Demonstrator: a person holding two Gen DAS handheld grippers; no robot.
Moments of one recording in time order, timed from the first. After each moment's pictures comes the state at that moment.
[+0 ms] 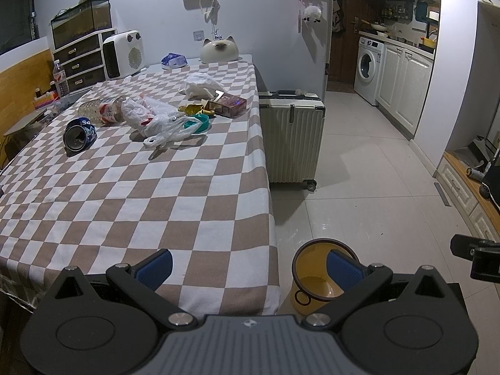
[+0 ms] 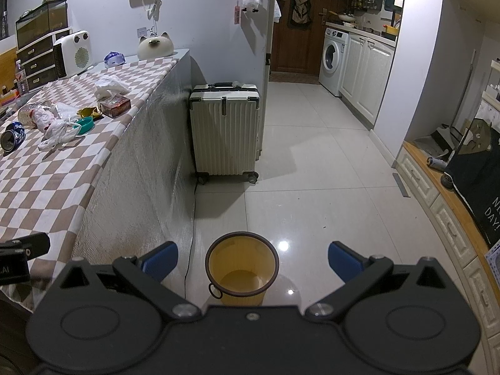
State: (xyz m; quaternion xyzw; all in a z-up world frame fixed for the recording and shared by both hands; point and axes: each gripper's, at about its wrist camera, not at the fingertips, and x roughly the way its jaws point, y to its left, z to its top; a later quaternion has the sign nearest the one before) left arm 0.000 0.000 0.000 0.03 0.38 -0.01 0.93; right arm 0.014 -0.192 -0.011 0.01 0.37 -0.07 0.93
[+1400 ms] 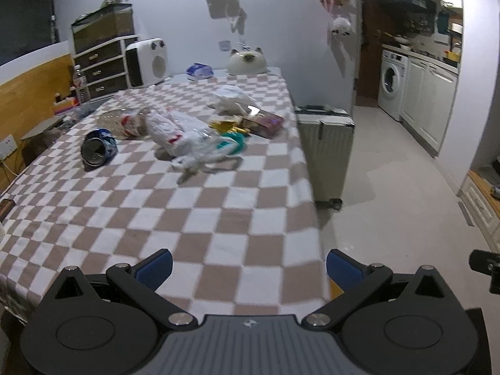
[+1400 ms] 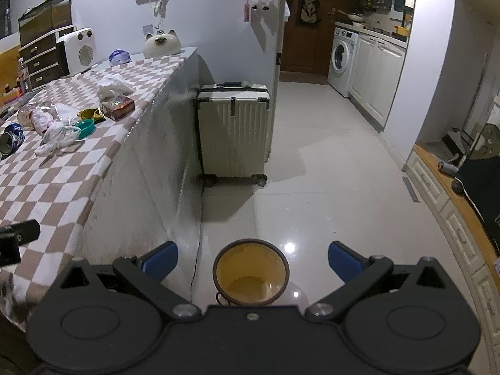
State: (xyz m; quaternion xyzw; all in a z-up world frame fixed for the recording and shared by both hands) left arm 0.051 0.033 0.001 0.03 0.35 0.04 0.94; right arm 0.055 -0.180 -0.021 0.01 0.37 -0.05 0.93
